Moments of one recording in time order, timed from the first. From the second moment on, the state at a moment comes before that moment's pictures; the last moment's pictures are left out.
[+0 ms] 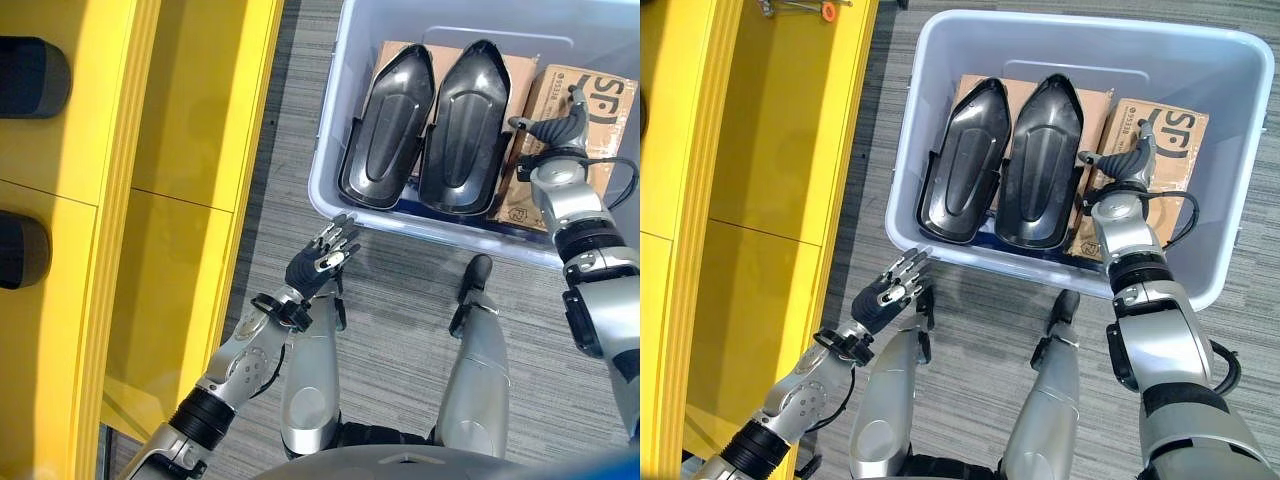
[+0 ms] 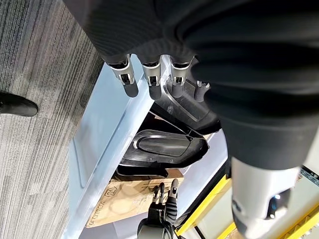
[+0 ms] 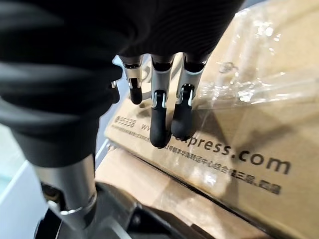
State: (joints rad) left arm -0.10 0.40 -0.41 0.02 -0.97 -0.05 -0.21; right arm -1.00 -0.57 0.24 0.92 0.07 0.10 -0.52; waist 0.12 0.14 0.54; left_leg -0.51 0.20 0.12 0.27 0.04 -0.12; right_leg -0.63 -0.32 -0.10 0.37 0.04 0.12
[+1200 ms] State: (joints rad) left arm -0.11 0.32 -0.43 0.11 -0.97 -0.12 -0.24; right arm -0.91 -0.38 0.24 0.85 0.13 0.03 -0.61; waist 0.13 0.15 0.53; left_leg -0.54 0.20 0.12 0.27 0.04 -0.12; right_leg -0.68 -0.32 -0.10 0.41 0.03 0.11
